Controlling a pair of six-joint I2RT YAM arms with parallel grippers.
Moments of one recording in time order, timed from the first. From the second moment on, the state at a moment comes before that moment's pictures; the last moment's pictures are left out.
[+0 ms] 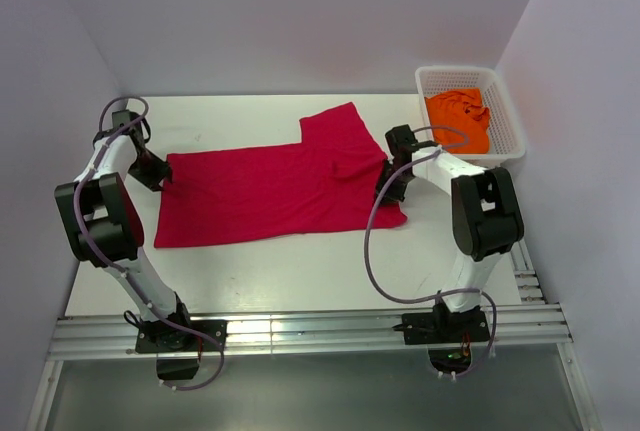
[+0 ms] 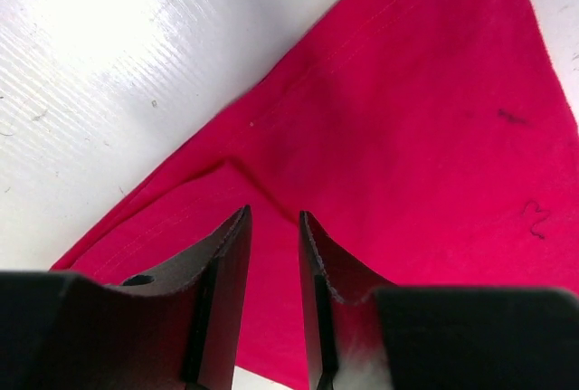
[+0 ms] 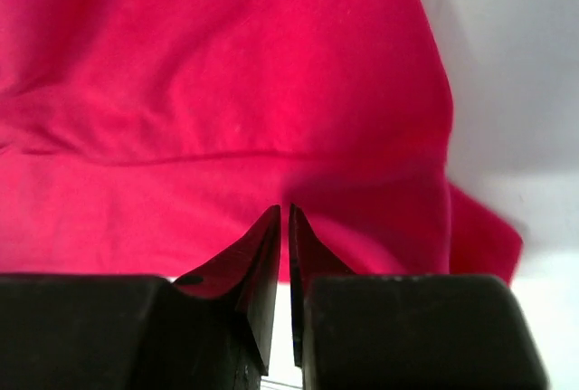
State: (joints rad) left arm 0.26 1.83 1.38 -0.77 -0.05 -0.69; right arm 0.23 1.78 1.15 -0.64 -0.16 0.65
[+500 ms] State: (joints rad) left arm 0.26 1.79 1.29 -0.77 -0.09 -0.69; right arm 0.21 1.58 0.83 -0.55 -0.15 0.62
